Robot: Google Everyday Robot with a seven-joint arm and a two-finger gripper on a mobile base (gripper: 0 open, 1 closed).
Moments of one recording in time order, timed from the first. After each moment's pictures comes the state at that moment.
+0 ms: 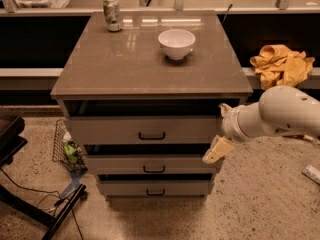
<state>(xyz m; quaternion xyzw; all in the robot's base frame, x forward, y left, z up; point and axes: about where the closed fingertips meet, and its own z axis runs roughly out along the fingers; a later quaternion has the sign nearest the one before) 0.549 -0.171 0.702 -0.56 0.77 0.04 0.31</state>
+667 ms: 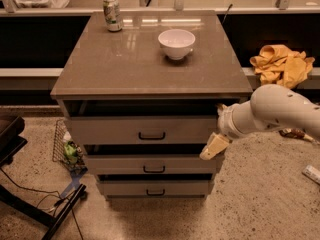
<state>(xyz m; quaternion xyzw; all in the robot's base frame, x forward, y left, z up) 0.573 -0.171 0.680 -0.55 0.77 0.04 0.30</state>
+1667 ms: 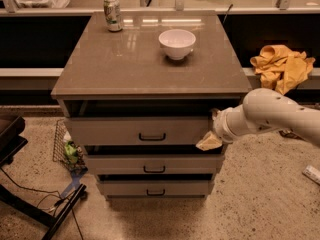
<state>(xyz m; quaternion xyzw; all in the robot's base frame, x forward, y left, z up) 0.581 -0.168 0.647 -0.55 0.78 0.06 0.28</state>
